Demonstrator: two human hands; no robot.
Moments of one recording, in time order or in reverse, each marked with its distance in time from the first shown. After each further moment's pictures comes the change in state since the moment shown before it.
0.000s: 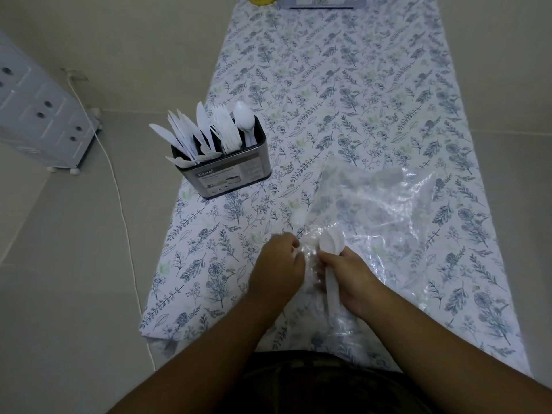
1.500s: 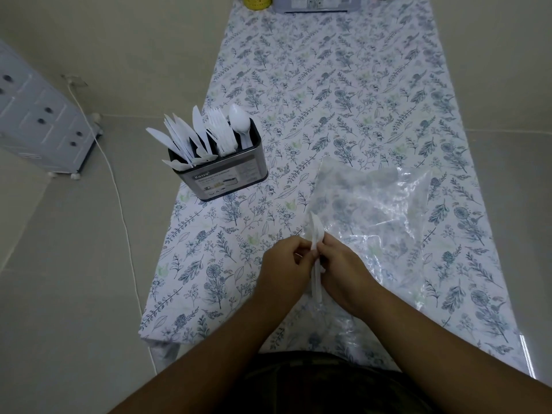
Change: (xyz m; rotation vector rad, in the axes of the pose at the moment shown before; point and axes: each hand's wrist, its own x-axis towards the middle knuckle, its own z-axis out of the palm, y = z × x) left_hand -0.007 0.026 -0.004 -0.338 0.040 -0.024; right_hand -0.020 -0.012 0.006 0.105 -0.286 -0.189
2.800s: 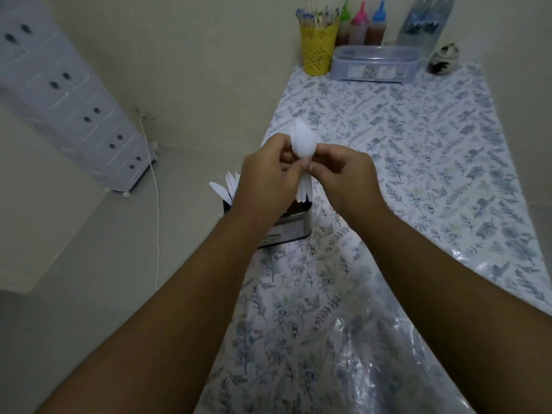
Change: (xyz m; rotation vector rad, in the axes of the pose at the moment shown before) left_hand 0.157 0.105 -0.160 0.102 0.355 0.310; right_hand 0.109 -0.182 0.124 -0.579 -0.022 -0.814
